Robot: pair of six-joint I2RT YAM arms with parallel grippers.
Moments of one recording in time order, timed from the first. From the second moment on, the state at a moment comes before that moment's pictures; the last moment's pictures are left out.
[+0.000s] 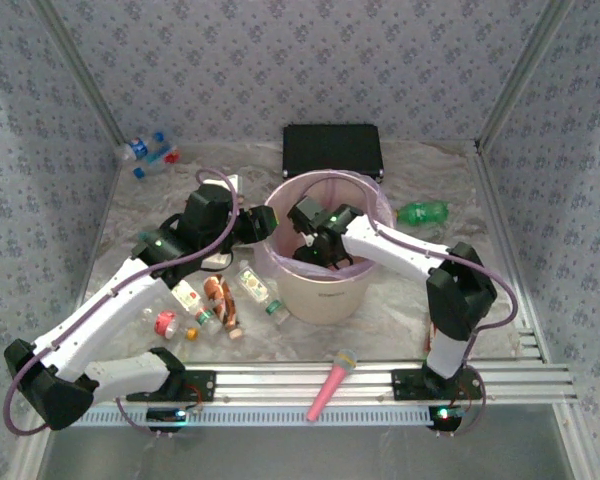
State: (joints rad) left arm -0.71 1.12 1.15 -0.60 -0.05 -0.74; right arm 0.81 1.76 1.39 -0.91 0.07 0.27
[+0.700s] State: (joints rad) left arm -0.71 1.12 1.14 -0.58 -0.06 -0.75; right arm 0.82 1.50 1.72 -1.09 0.09 0.21
